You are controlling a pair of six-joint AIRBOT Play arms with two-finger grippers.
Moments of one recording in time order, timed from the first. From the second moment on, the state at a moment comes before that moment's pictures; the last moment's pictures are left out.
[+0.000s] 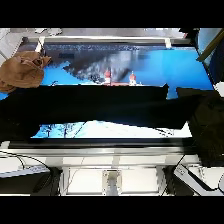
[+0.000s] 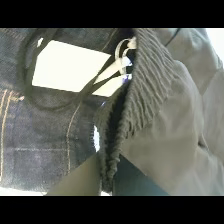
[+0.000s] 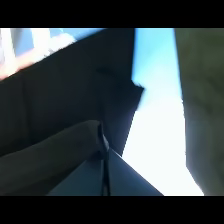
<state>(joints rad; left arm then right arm) 1.07 -1.43 1.34 0.91 -1.51 -1.15 -0.72 -1.08 1.05 -0.82 1.21 1.08</state>
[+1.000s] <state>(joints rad) 0.94 -1.46 1.36 0.97 -1.52 -1.15 -0.55 -1.36 1.03 -1.06 1.09 1.27</state>
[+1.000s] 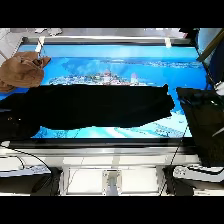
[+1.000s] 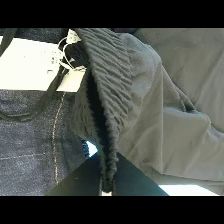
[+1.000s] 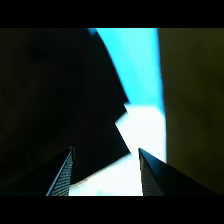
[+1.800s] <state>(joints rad) 0.94 -1.46 1.36 0.97 -1.52 -1.15 -0.60 -1.34 0.65 -0.69 0.86 1.19</state>
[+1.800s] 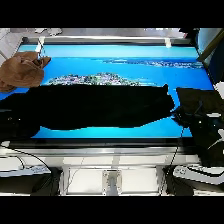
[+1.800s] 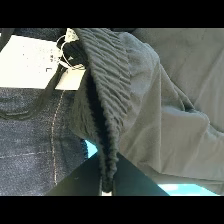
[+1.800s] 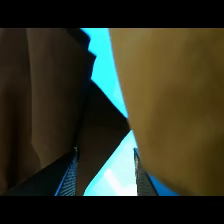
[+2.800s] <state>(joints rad) 0.99 -1.40 1.36 0.97 -1.55 -1.17 -0.64 -1.19 0.80 -0.79 1.03 1.22</state>
